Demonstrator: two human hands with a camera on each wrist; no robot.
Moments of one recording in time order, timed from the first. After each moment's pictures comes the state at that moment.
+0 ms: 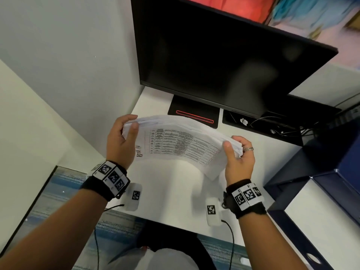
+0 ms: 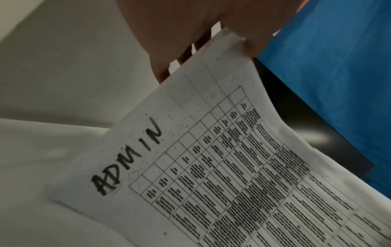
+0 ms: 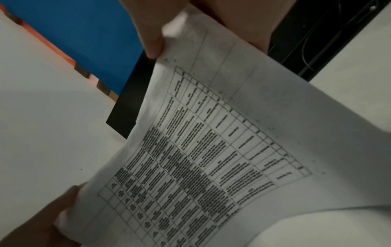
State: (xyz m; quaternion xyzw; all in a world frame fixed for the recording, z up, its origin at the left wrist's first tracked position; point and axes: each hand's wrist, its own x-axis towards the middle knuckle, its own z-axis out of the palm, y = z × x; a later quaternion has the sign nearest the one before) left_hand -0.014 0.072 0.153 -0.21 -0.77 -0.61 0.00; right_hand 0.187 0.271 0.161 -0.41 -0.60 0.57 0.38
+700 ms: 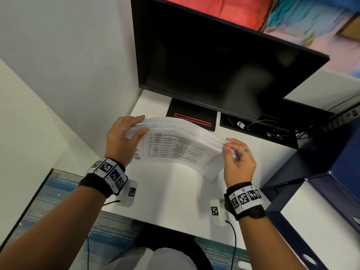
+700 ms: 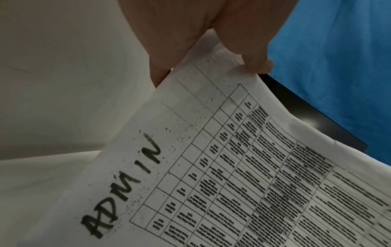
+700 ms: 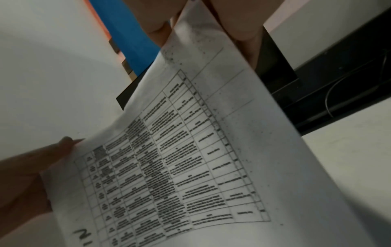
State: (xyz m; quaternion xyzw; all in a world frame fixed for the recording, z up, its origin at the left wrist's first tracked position) left_hand -0.029 0.074 0.149 -0.29 -0.79 -0.53 0.05; right_hand 0.191 0.275 0.163 -0.36 -0.73 0.43 0.40
